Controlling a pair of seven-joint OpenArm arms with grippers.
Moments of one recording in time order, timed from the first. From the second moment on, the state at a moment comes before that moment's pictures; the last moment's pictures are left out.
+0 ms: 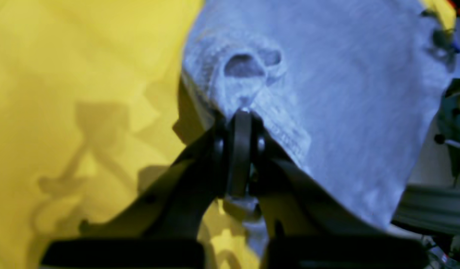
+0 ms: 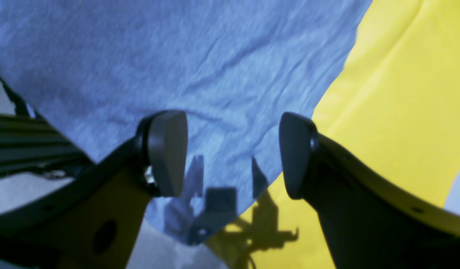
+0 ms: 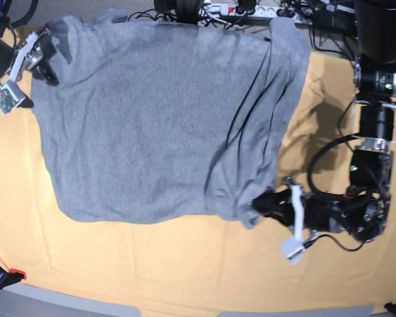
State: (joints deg) left arm -37.6 -30.6 16.6 75.0 -73.2 -43.9 81.3; right arm -33.5 32.2 42.2 133.2 56.4 40.1 -70.8
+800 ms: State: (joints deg) left arm -29.3 -36.3 16.7 75.0 -75.4 -43.9 81.0; right arm 9.8 31.6 14.1 90.1 53.1 36.8 -61.6
